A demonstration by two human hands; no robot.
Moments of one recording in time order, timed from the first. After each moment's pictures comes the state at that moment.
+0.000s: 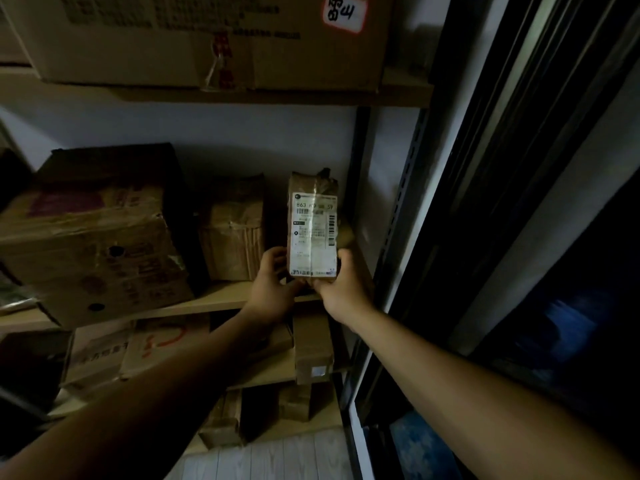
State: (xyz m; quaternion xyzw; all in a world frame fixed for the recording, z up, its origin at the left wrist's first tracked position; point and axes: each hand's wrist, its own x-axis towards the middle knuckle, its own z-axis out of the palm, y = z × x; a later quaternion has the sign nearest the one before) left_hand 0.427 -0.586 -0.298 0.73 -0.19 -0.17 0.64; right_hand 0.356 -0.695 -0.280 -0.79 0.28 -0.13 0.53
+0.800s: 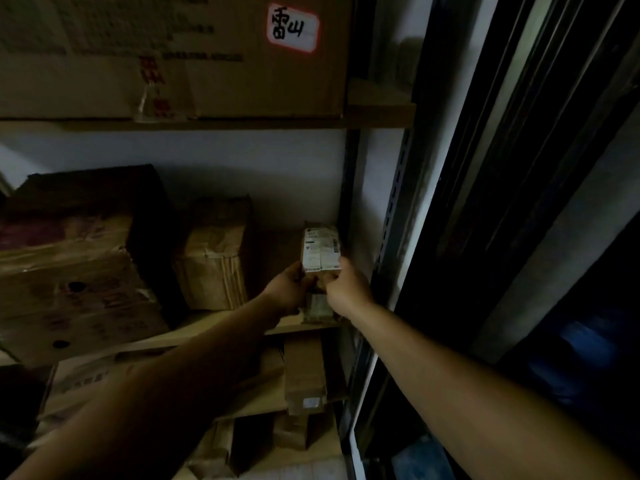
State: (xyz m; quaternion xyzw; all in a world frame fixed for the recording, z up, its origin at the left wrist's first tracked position) left_hand 0.460 -0.671 -0.279 0.80 -0.16 -0.28 0.50; right_hand 0.405 -0.766 -0.286 -0.80 0.34 -0.10 0.48
